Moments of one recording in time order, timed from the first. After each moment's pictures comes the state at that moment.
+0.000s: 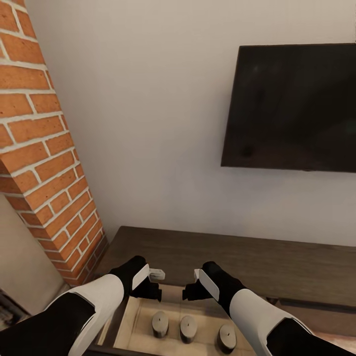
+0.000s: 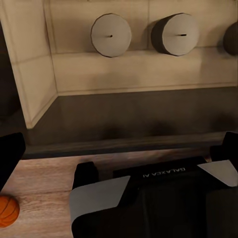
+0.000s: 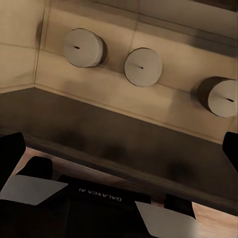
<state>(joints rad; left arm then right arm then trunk) -0.94 -0.17 -0.41 -0.09 0.40 0.81 0.07 -0.81 0.17 0.49 -0.35 -0.55 0.79 -0.15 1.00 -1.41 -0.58</state>
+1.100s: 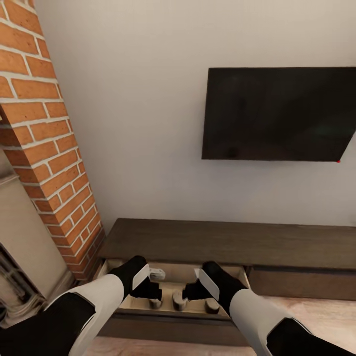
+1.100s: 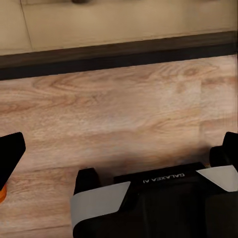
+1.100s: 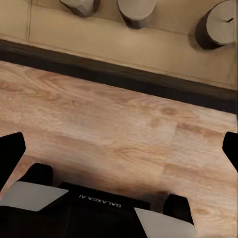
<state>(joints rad) -0.94 -0.17 -0.41 -0.09 0.40 0.81 0.07 -0.81 0.17 0.48 -0.35 -0.55 0.79 -0.15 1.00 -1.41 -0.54</state>
